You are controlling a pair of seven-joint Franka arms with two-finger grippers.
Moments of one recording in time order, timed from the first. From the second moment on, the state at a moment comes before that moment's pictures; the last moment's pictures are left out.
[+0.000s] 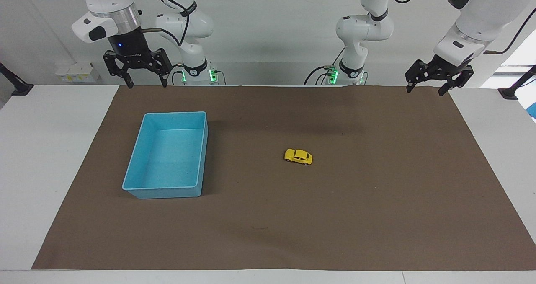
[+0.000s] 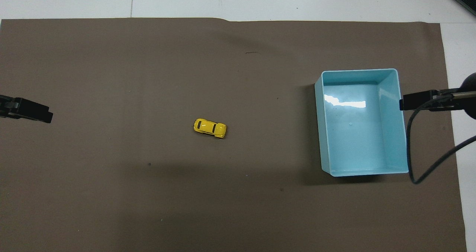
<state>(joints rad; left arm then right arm) -0.08 -0.01 0.04 -1.53 -0.02 1.47 0.15 0.01 -0.07 0.04 -1.58 0.02 1.60 0.05</state>
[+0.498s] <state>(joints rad) -0.08 -0.01 0.04 -1.53 -0.02 1.47 0.16 0.01 -0.07 0.03 -1.58 0.01 1.60 0.05</state>
